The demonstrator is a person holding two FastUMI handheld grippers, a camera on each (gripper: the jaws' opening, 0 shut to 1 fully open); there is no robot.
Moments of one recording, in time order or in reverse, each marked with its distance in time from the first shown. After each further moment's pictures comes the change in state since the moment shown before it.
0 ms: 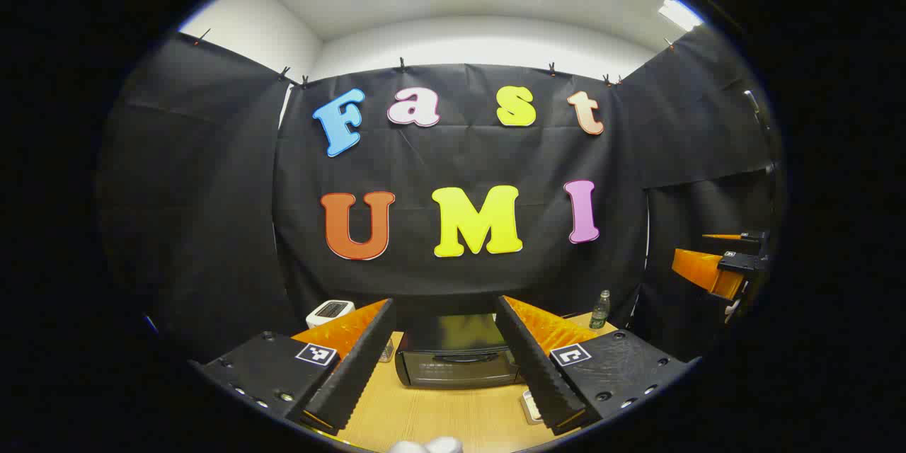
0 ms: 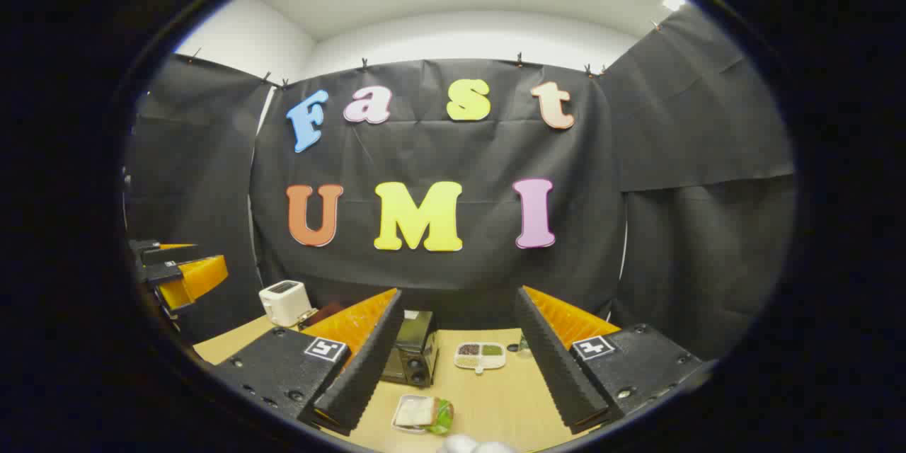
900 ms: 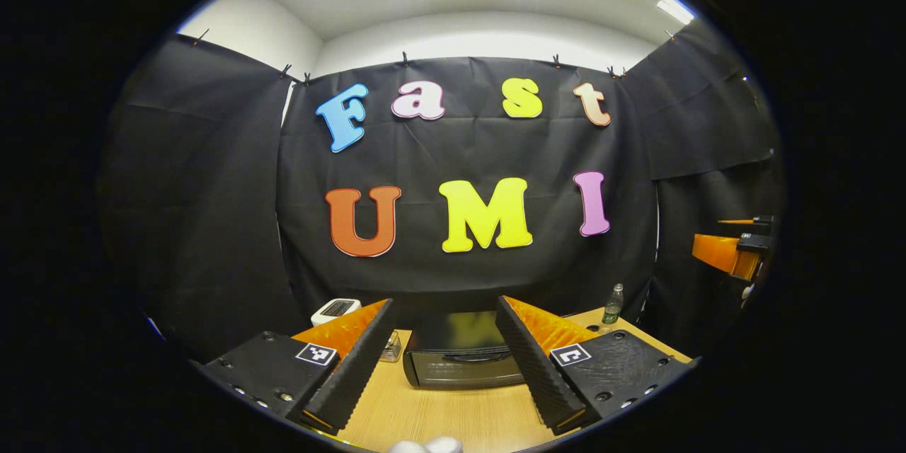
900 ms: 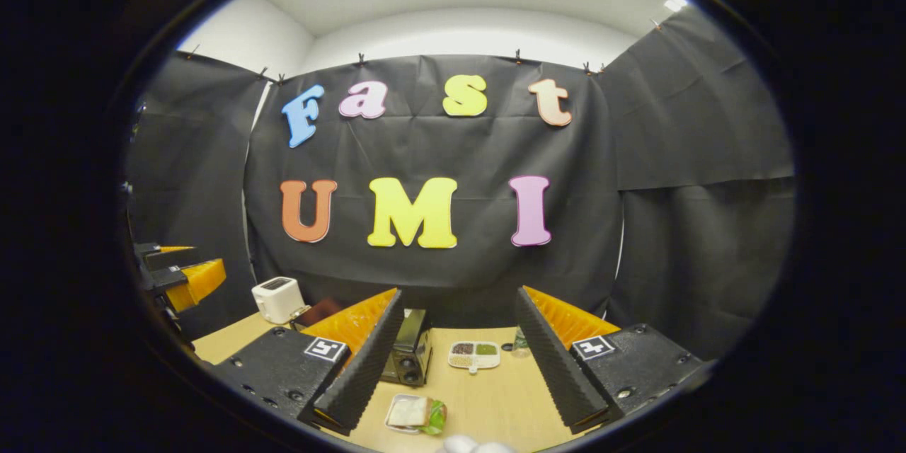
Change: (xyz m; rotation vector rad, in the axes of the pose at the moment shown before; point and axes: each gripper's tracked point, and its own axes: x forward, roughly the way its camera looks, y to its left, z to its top) left arm 0.021 0.010 -0.021 0.026 0.013 0.025; right arm 0.009 -0.007 -0.004 -0.011 0.017 -0.012
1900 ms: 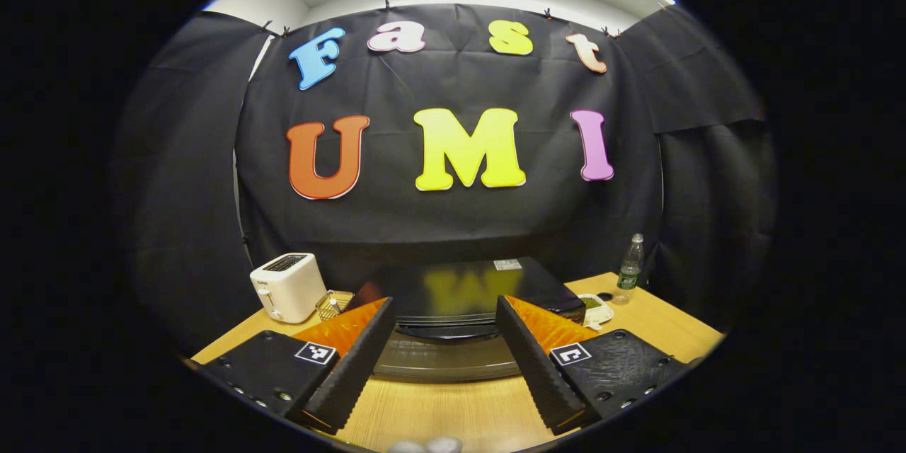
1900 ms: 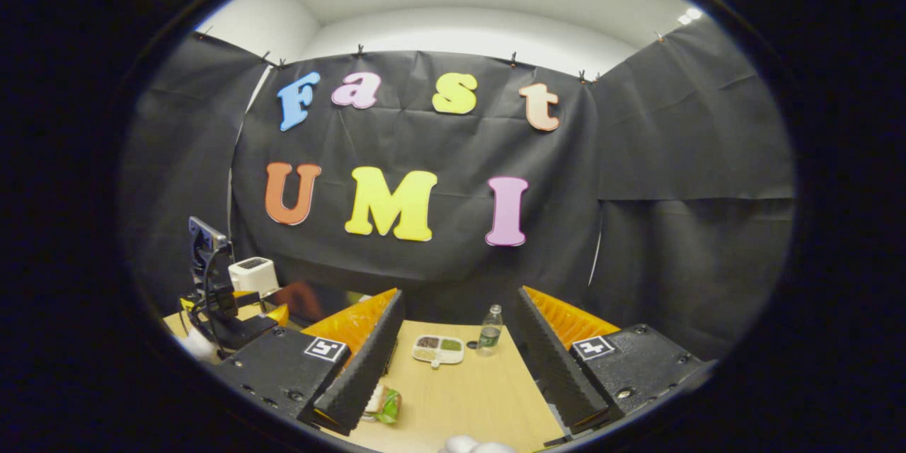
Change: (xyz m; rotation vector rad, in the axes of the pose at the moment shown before) left arm 0.127 -0.045 -0.168 -0.002 0.142 -0.075; right arm -0.015 -0.055 -0.013 -0.090 0.024 -0.072
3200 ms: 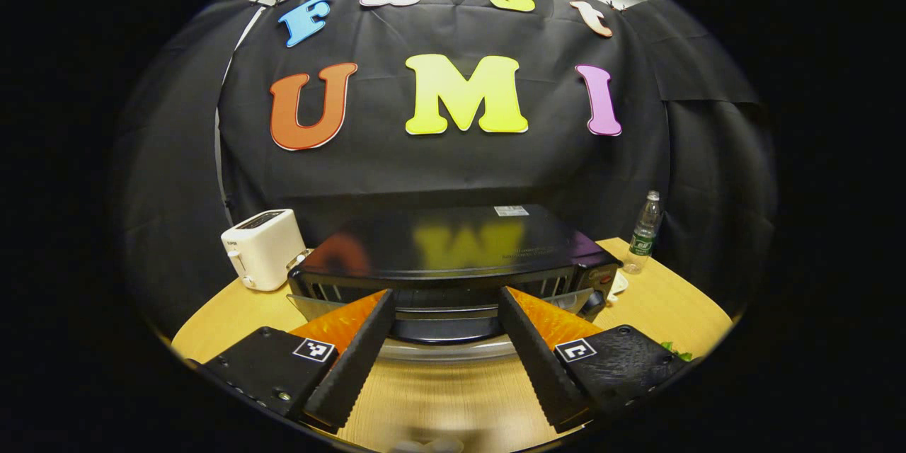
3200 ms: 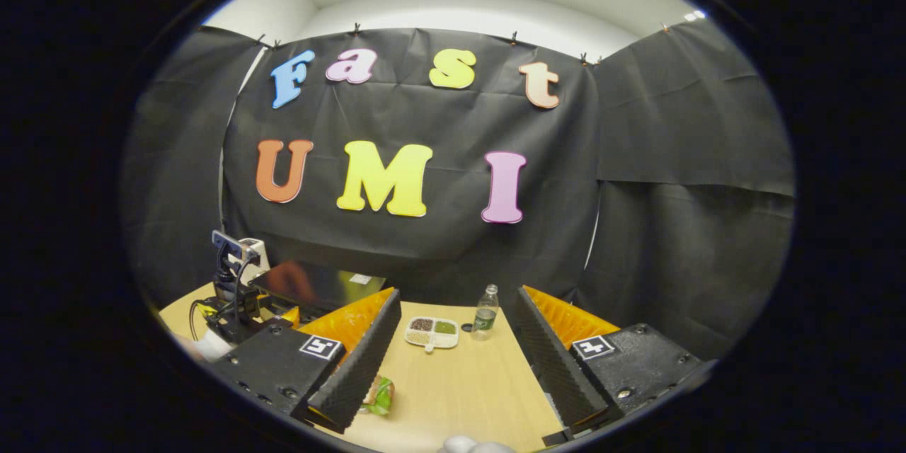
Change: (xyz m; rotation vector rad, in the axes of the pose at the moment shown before) left arm 0.022 -0.009 -0.074 -0.025 0.158 -0.017; right arm 0.015 0.007 -0.031 -0.002 0.083 -0.001
